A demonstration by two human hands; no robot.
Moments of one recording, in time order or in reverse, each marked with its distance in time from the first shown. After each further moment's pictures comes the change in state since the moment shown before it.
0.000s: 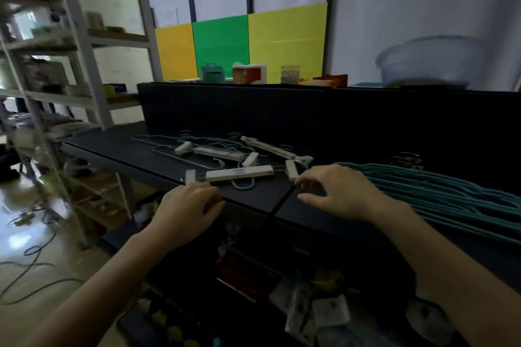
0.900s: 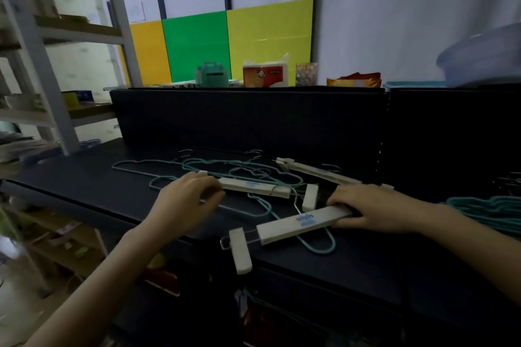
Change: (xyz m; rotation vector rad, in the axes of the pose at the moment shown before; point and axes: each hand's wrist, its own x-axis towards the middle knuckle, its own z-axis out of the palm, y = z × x) left_hand 0.130 -0.188 0.061 -0.243 0.034 0.042; right_hand 0.168 0.012 0.064 -0.108 -0.247 0.032
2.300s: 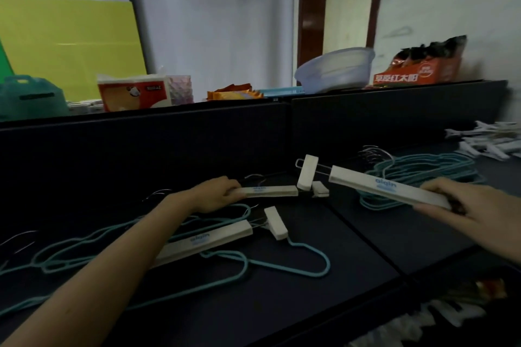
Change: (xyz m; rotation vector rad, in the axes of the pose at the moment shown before) left_hand 0.203 0.037 0.120 -0.171 -0.728 0.680; right_hand -0.158 -0.083 -0.018 0.029 0.484 1.079
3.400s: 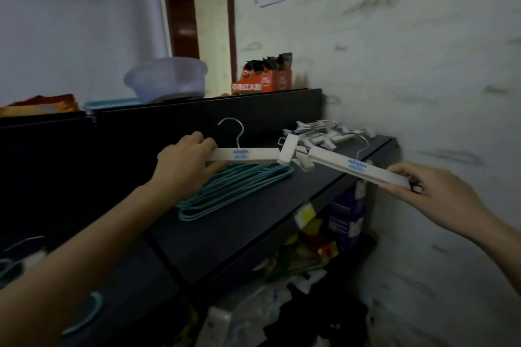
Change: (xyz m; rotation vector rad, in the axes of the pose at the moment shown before) left_hand 0.067 0.301 -0.002 0.193 0.707 0.372; right_hand -0.127 0.166 -0.115 -0.122 0.236 0.399
